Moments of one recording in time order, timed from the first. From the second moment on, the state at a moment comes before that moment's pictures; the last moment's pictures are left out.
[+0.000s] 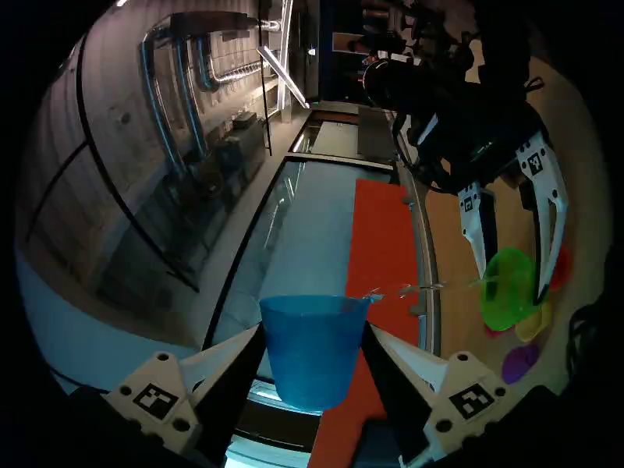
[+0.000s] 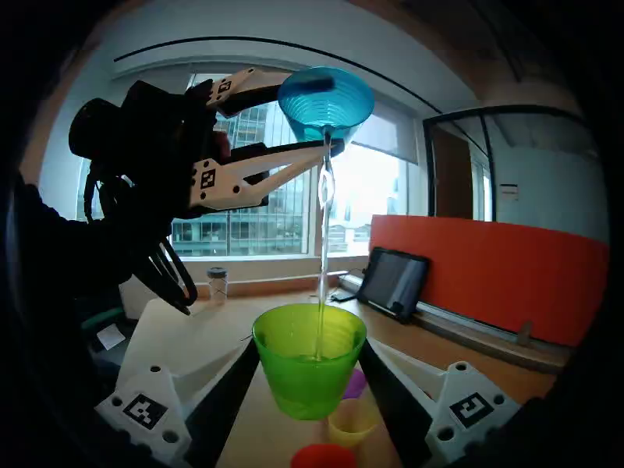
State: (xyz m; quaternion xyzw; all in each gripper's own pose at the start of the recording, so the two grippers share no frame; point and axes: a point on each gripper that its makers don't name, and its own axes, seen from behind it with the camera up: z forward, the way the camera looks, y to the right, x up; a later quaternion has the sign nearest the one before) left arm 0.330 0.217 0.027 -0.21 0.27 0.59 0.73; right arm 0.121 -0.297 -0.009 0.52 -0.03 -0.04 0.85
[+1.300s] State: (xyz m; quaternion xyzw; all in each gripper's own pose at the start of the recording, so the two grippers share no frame) left arm 0.325 0.229 0.016 -0.18 0.30 0.67 0.65; right arm 0.124 -0.296 -0.004 0.52 -0.03 -0.04 0.85
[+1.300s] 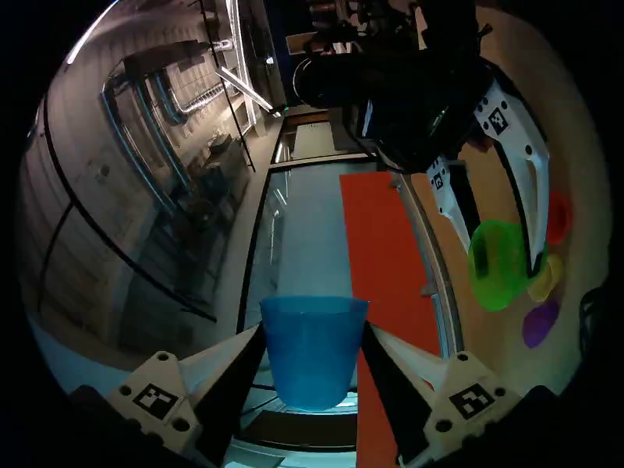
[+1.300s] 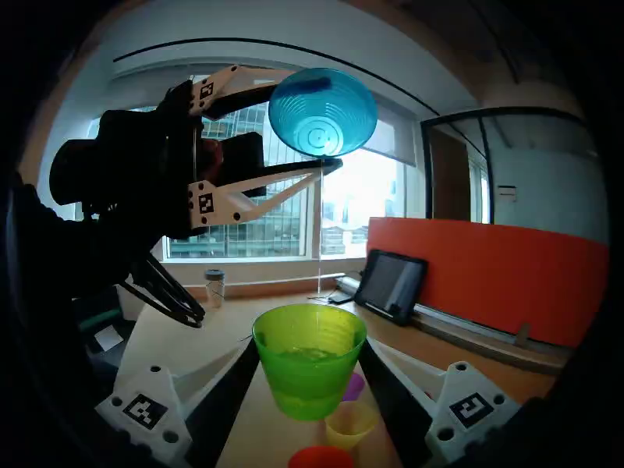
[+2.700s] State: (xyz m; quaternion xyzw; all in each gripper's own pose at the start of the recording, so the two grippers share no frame) left arm 0.325 0.201 0.047 -0.29 0.15 0.35 0.88; right arm 0.136 -0.288 -0.001 0.51 -0.01 -0.03 0.86
